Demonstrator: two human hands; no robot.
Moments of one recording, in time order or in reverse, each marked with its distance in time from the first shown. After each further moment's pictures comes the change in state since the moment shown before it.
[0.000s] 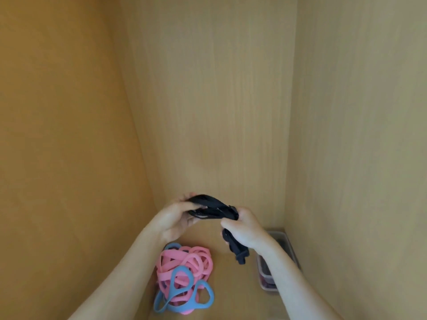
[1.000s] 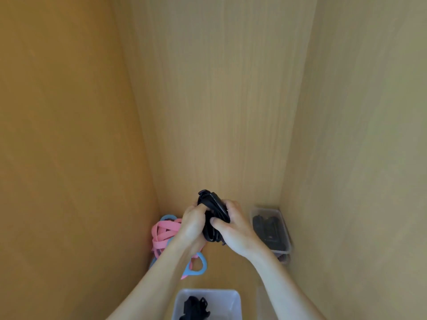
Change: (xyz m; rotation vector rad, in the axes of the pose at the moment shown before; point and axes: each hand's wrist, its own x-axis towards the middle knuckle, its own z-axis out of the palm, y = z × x) left_hand -0.015 -0.094 0.035 -0.092 0.214 0.024; right_hand -0.039 0.027 0.035 -0.088 -0.007 0.025
